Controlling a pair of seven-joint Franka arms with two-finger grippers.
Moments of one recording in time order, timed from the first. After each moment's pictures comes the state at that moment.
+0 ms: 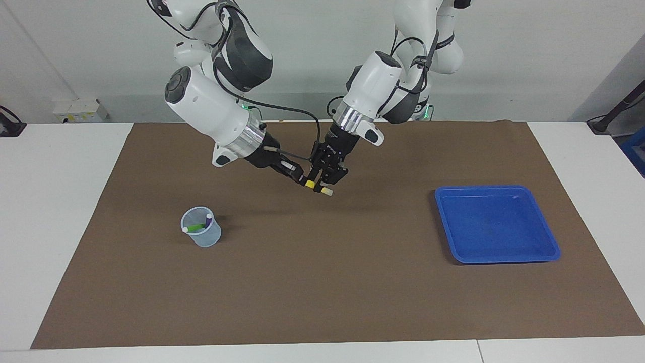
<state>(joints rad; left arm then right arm) -0.63 0.16 -0.08 -1.94 -0.39 2.78 -2.24 0.28 0.26 0.02 -1.56 0.61 1.97 0.83</state>
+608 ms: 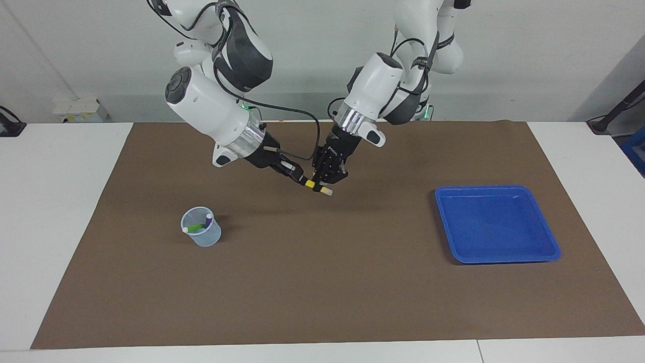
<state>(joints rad) -0.62 0.17 -0.07 -1.93 -0.39 2.78 -2.24 0.28 0.26 0.03 -1.57 0.61 1.97 0.83</state>
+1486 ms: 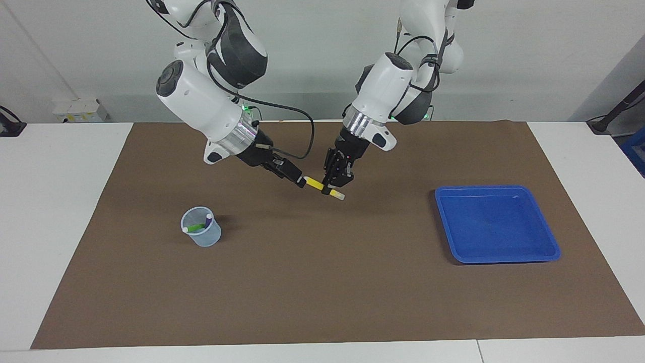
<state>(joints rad) -0.50 0.18 -0.06 -1.80 -0.35 2.51 -1.83 0.22 0.22 0.01 -1.57 0.48 1.93 0.72</state>
